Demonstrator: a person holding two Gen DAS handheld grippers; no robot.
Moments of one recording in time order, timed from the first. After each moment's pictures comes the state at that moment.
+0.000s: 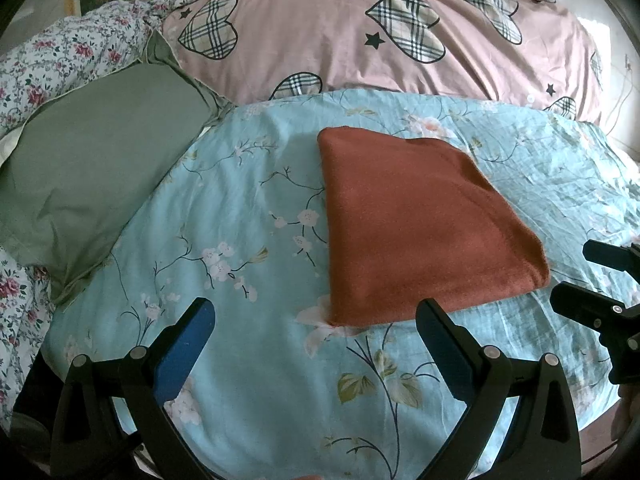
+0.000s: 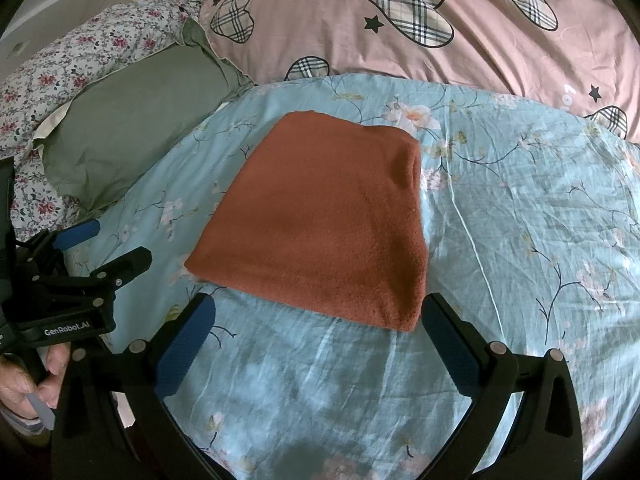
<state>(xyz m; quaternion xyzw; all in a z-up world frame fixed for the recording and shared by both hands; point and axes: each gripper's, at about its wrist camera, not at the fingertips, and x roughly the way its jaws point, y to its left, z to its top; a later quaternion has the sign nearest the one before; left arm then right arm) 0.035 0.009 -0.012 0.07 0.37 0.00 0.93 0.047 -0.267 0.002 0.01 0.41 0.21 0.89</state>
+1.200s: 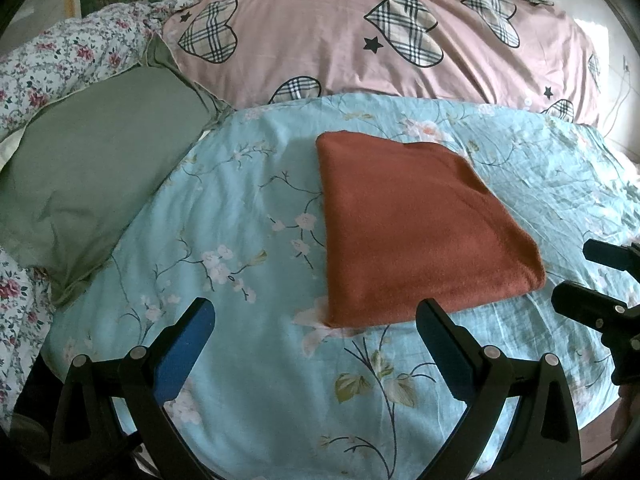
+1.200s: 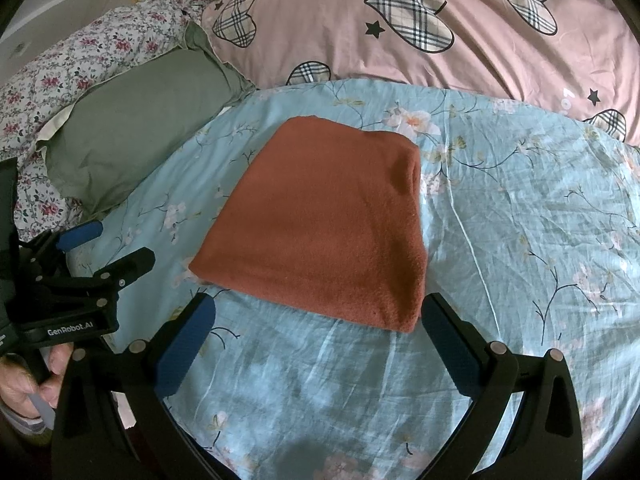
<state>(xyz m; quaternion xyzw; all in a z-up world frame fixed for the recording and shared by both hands) 0.033 0.010 -0.007 0.07 0.36 0.00 0.93 0.043 -0.270 0.010 0.01 0.41 0.21 0.89</state>
